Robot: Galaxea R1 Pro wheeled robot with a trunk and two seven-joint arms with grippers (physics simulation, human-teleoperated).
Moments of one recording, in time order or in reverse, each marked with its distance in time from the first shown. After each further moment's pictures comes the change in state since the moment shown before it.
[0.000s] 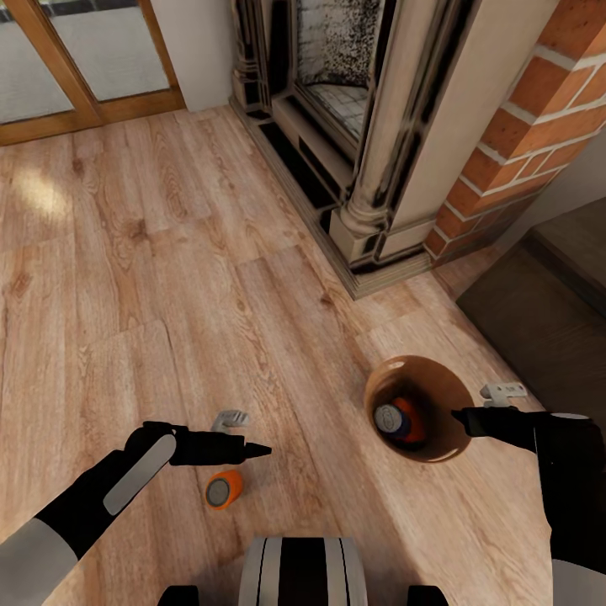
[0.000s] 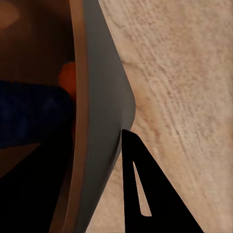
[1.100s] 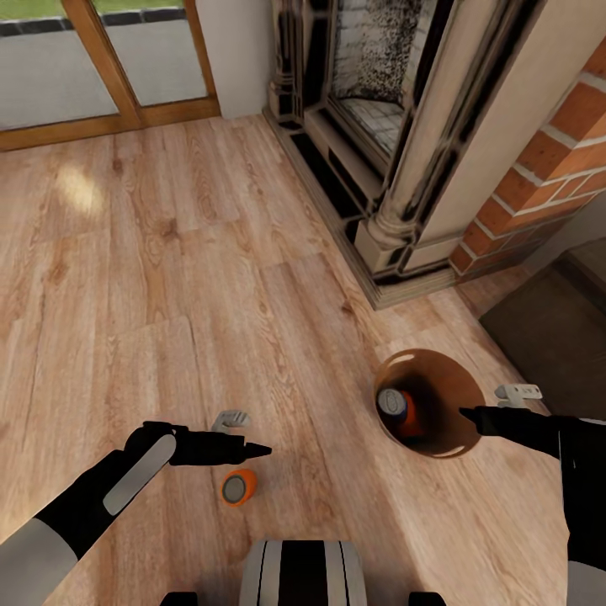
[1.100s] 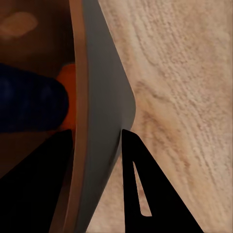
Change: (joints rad) left arm 0.000 0.000 0.000 -0.002 -0.003 0.001 0.000; right arm 0.000 -0.020 -0.086 -0.001 -0.071 -0.002 0.066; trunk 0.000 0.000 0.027
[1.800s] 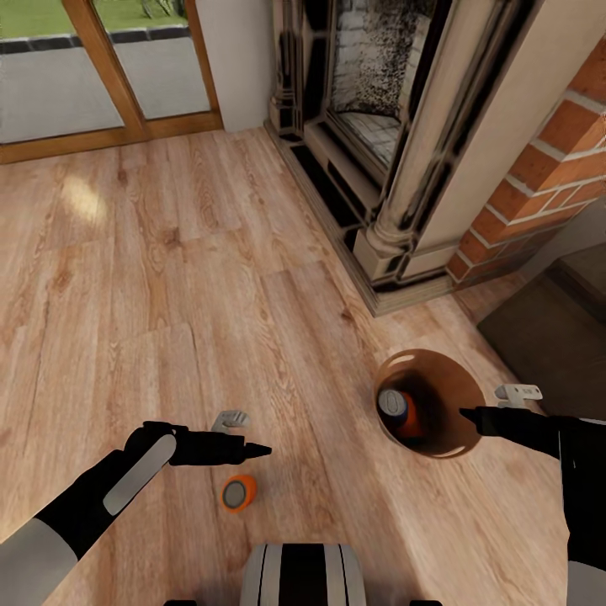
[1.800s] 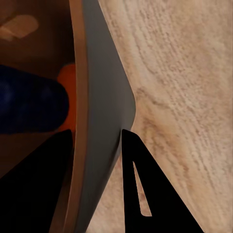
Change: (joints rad) left arm 0.000 0.000 0.000 0.000 0.001 0.000 0.000; right arm 0.000 0.000 0.000 0.000 0.002 0.008 0.000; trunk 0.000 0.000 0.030
